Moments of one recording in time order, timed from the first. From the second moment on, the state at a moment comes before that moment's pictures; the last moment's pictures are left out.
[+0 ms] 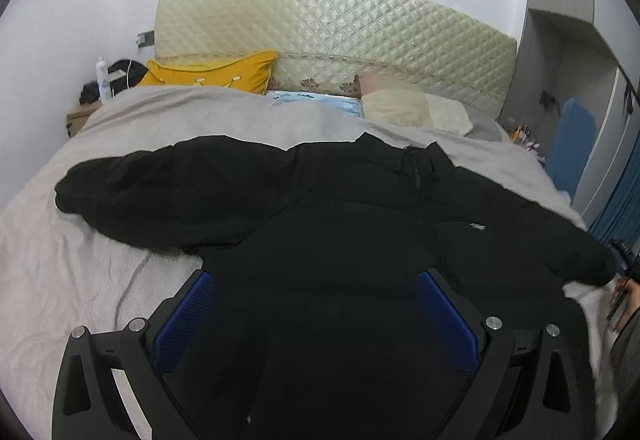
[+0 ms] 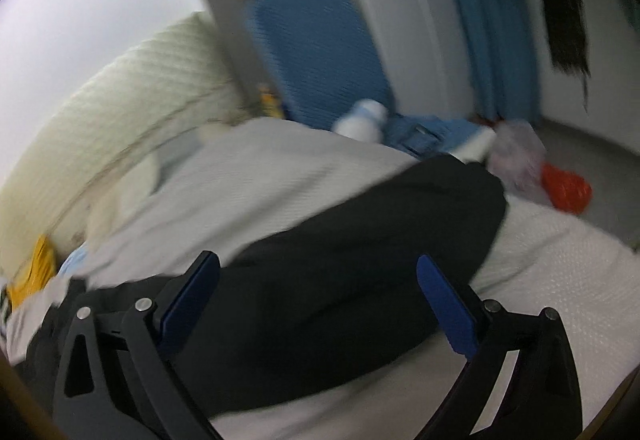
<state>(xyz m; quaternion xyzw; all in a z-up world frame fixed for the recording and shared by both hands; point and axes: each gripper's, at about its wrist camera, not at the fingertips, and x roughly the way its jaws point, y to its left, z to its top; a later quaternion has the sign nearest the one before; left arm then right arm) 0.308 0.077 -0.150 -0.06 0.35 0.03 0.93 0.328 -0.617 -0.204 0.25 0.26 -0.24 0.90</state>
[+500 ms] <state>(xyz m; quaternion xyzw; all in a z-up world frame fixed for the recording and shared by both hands) 0.352 0.063 -0.189 -0.04 0.39 0.06 0.92 0.314 -0.728 -0.257 0.38 0.21 -0.39 0.81</state>
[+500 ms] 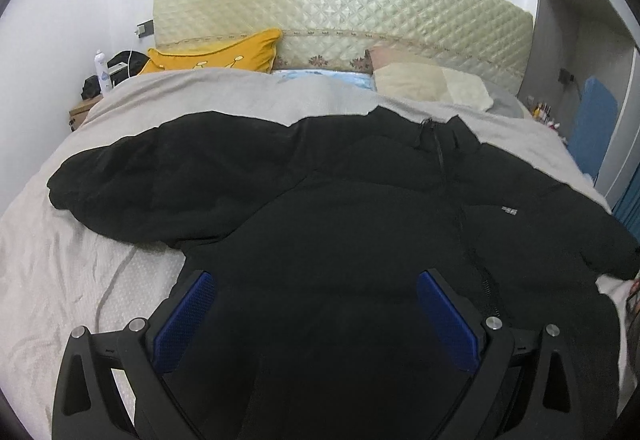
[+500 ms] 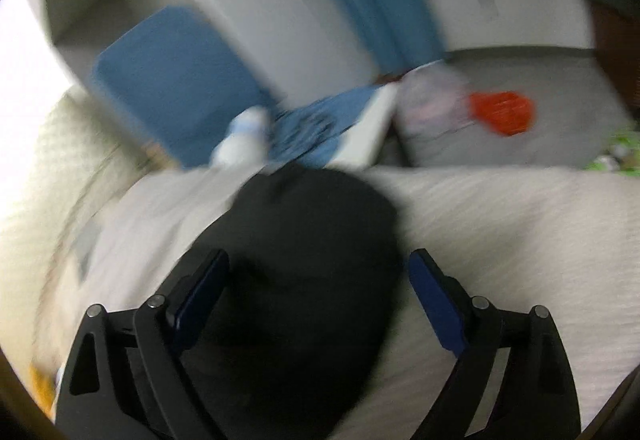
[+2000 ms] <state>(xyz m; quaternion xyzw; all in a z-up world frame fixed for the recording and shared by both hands) 0.255 0.102 -0.128 -0.05 0.32 0.03 0.95 0.307 -0.514 0.054 0.19 0.12 -0.16 0.96</state>
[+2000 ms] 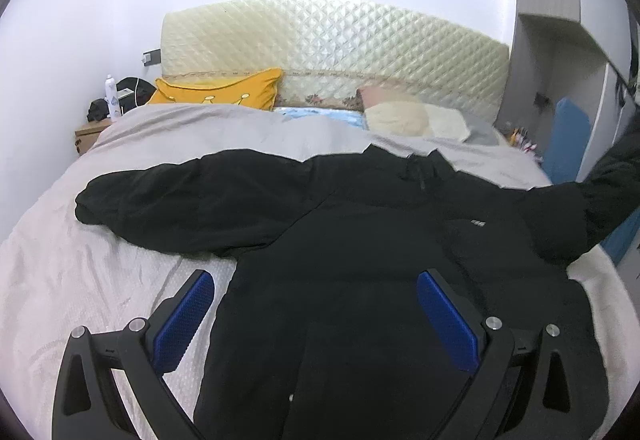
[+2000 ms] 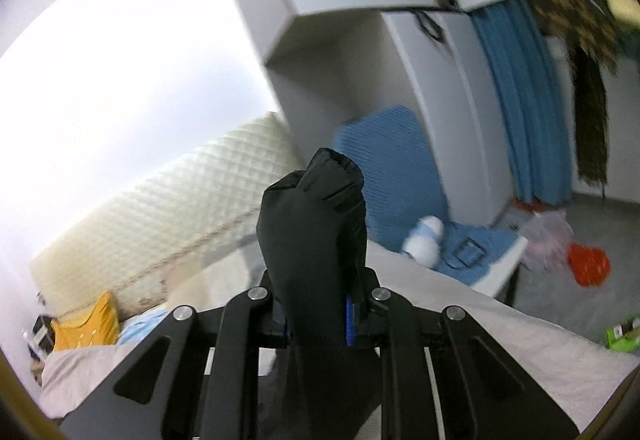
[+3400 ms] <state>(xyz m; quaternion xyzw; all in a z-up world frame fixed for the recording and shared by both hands) 0.216 0.186 -0.145 -0.12 0.31 0.06 0.94 0.372 0.024 -0.194 -0.05 0.35 0.18 0.92</state>
